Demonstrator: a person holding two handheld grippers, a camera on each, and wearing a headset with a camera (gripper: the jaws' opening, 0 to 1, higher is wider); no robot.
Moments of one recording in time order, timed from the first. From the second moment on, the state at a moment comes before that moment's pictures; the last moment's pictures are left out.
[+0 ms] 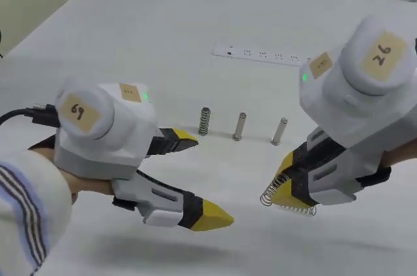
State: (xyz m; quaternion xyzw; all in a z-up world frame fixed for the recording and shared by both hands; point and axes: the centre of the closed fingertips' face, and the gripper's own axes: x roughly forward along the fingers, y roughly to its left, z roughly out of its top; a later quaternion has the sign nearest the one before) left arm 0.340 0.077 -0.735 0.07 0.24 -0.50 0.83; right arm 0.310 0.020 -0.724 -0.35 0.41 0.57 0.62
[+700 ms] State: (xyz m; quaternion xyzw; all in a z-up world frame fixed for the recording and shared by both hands) left arm 0.353 0.102 -0.745 0.05 0.26 -0.44 0.86; right arm 0.320 0.014 -0.721 -0.30 0.47 0.53 0.64
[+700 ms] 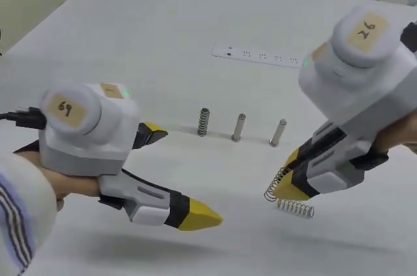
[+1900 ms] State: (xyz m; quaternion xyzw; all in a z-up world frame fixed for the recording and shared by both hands) left arm 0.344 0.118 -0.754 0.03 0.28 -0.42 0.86; right arm 0.409 0.034 -0.714 -0.36 0.47 0.52 0.62
